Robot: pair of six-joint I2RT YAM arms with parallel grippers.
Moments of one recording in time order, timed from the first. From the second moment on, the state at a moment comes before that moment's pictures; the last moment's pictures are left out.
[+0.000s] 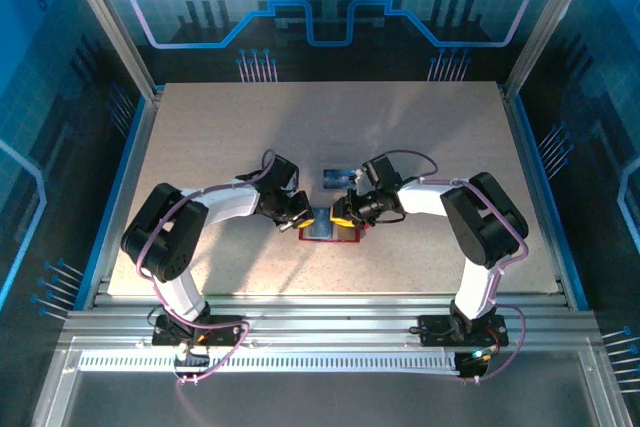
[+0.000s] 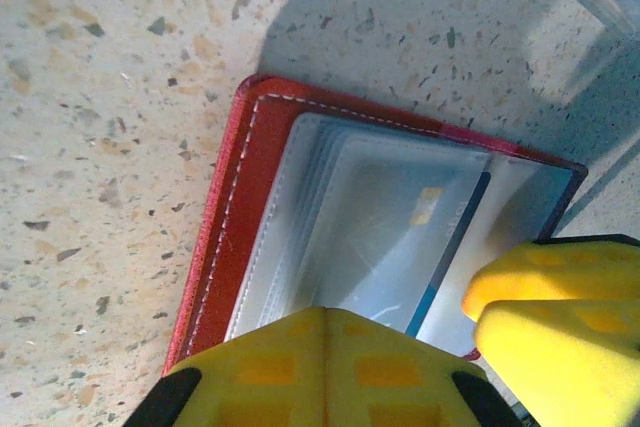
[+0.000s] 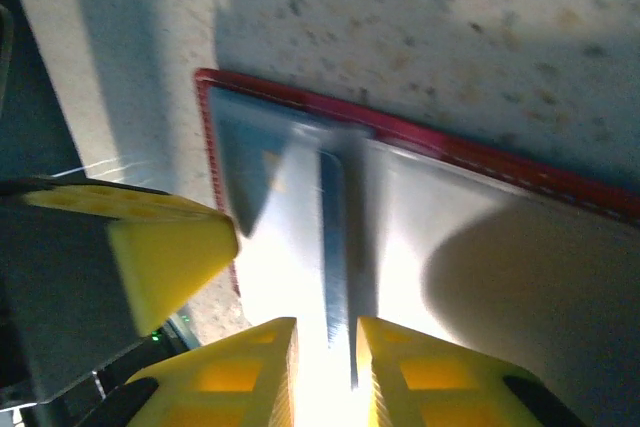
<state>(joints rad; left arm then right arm) -0.48 1.73 0.92 -0.32 0.44 -0.97 0.50 1.83 0.92 -0.10 -0.72 0.80</state>
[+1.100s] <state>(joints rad) -0.48 1.73 0.92 -0.34 0.43 -0.95 0.52 1.83 0.96 -0.20 -0.66 0.75</state>
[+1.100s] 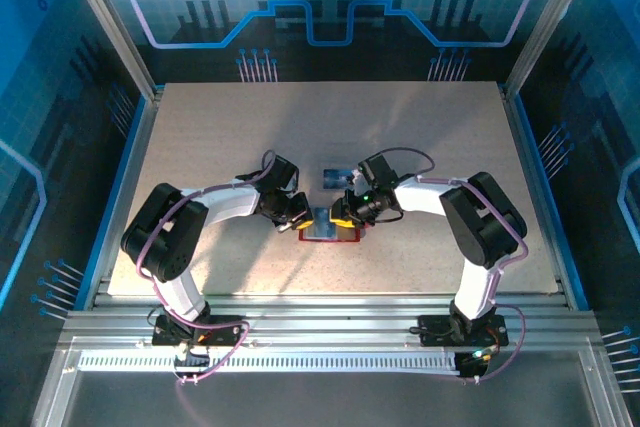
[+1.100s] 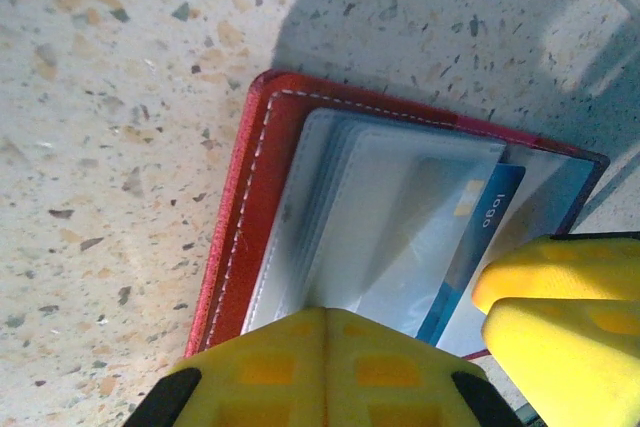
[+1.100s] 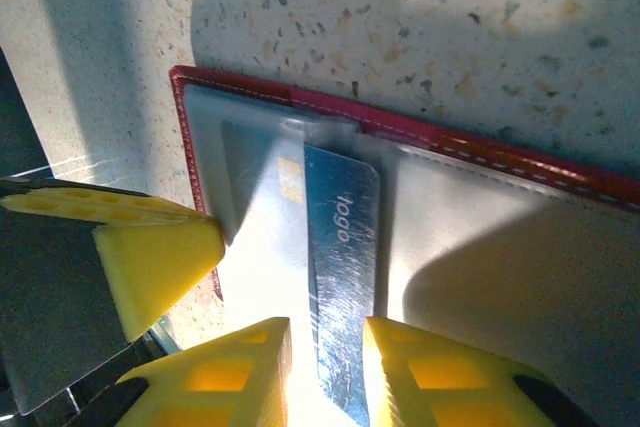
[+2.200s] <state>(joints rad) -0.50 1.78 0.97 -0.36 0.43 -0.93 0.48 1.89 0.93 -0.08 -0.77 0.79</state>
